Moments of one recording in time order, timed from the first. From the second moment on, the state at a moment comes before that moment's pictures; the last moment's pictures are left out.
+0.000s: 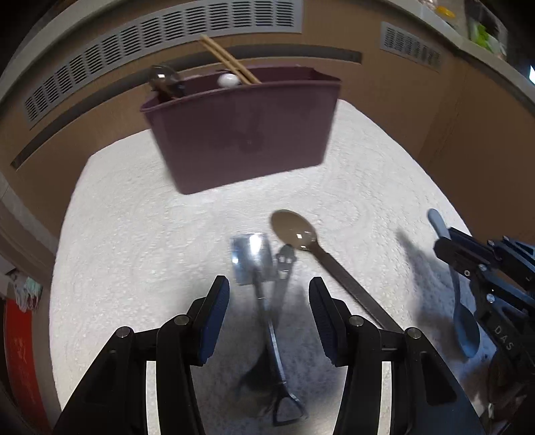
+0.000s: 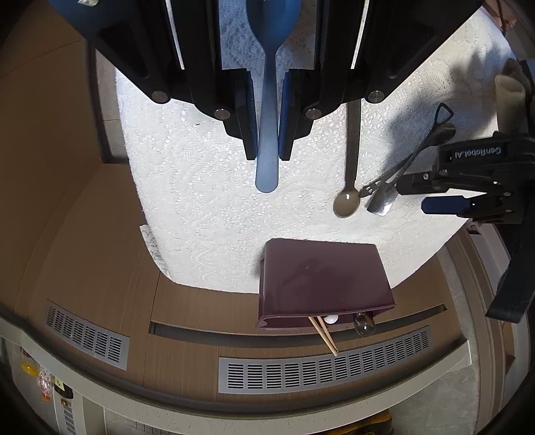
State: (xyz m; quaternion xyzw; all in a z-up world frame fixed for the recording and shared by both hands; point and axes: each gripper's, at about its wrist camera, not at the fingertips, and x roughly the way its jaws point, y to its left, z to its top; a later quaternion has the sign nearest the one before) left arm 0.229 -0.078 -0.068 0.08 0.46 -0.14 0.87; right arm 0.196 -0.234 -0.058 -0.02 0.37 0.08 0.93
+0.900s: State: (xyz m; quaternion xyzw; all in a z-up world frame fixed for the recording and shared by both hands) left arm 0.246 -0.037 -0.072 -0.06 0.50 -0.10 0.86; right arm 0.200 -0.229 -0.058 -0.01 0.37 0.10 0.92
